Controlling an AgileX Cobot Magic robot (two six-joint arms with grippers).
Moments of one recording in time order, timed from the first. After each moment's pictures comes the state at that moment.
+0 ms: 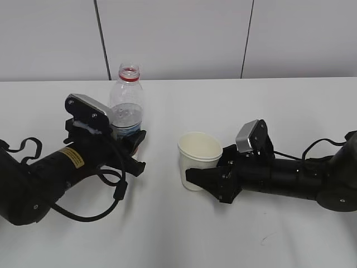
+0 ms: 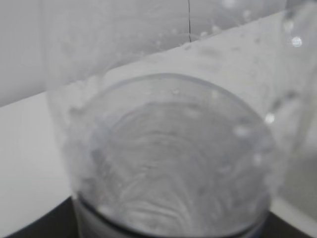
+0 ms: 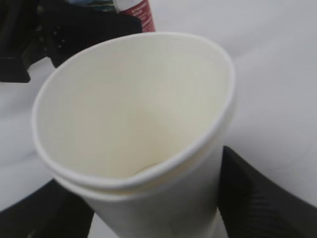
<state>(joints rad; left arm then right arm) -0.47 2.06 -0.68 0.10 -1.09 0.12 0.14 2.24 -0.83 -0.98 -1.15 0.39</state>
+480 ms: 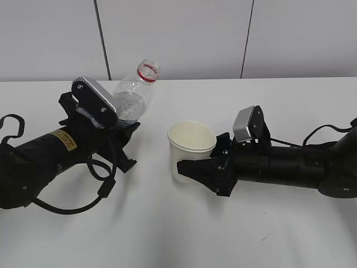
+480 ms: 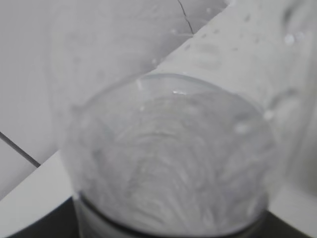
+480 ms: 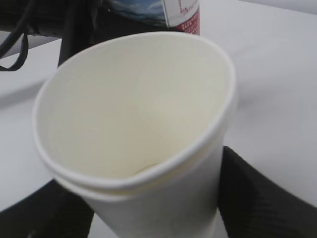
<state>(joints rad) -0.47 1.91 -0.68 0.09 -0.92 0.47 0.18 2.15 -0.83 -1.04 -1.15 0.45</state>
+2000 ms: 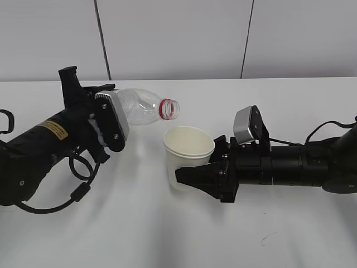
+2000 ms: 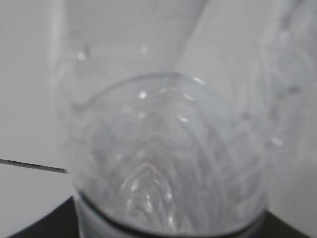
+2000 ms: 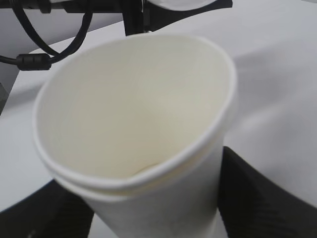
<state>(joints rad) -0.47 1.87 -0.67 -0.05 -0.98 1.28 0.18 2.10 -0.83 -1.16 -1.15 0.52</state>
